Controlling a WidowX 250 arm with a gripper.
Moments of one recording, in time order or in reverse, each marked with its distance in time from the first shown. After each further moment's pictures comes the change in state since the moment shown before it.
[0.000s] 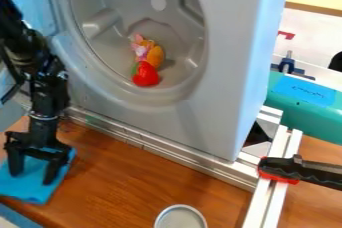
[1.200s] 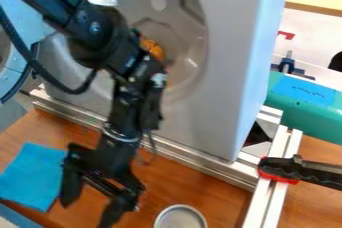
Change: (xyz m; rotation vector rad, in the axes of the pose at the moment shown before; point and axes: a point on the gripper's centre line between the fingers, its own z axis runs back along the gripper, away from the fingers) arm -0.157 -0.139 0.085 0.095 -0.013 -0.444
